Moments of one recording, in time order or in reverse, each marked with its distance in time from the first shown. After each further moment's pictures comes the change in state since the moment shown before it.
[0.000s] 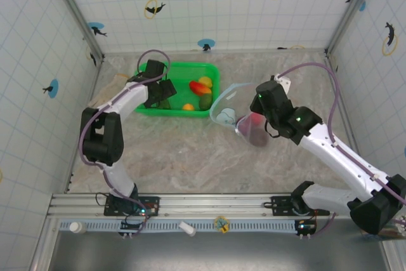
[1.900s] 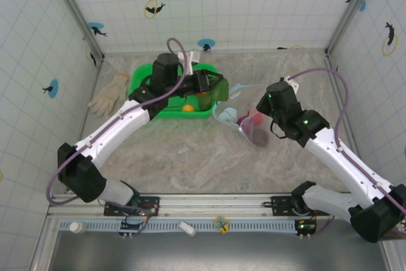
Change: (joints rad) left arm -0.363 -0.380 -0.044 0.423 0.616 -0.090; right arm -0.084 -0.061 -0.066 0.028 -0.092 0.040
